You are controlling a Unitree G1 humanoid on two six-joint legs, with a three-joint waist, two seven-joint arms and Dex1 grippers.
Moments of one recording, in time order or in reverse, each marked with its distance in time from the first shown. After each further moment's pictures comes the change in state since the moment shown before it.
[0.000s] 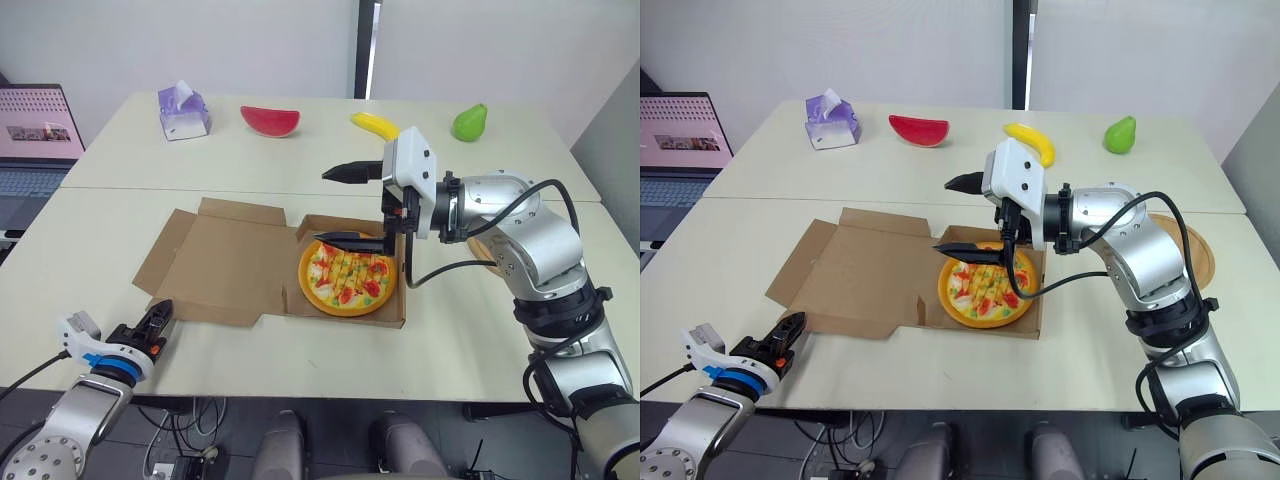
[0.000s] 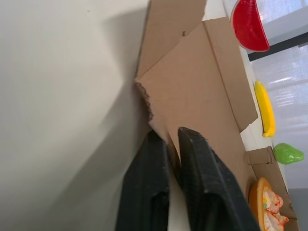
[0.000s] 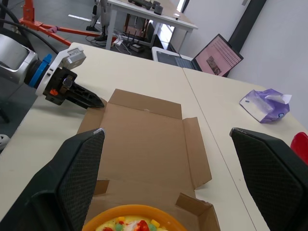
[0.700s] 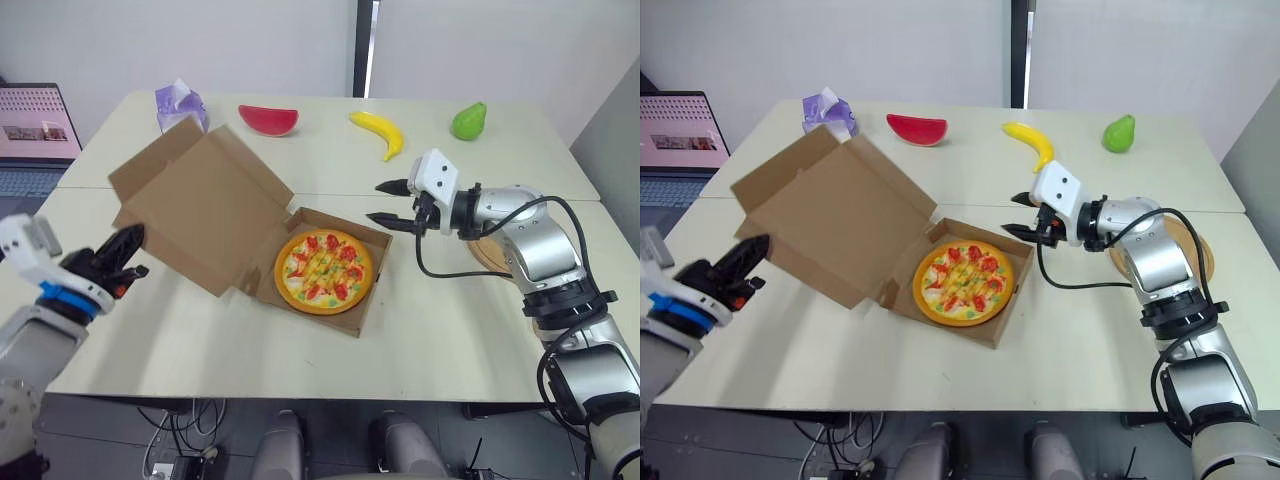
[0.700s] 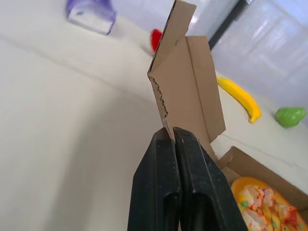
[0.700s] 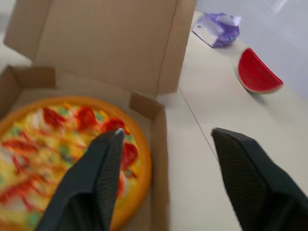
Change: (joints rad) left arm -0.175 0.335 -0.004 -0.146 0.293 -0.029 -0.203; right arm 0.046 -0.069 -0.016 0.383 -0.208 -0.264 -0.031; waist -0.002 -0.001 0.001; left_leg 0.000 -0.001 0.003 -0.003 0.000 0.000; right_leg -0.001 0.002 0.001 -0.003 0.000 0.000
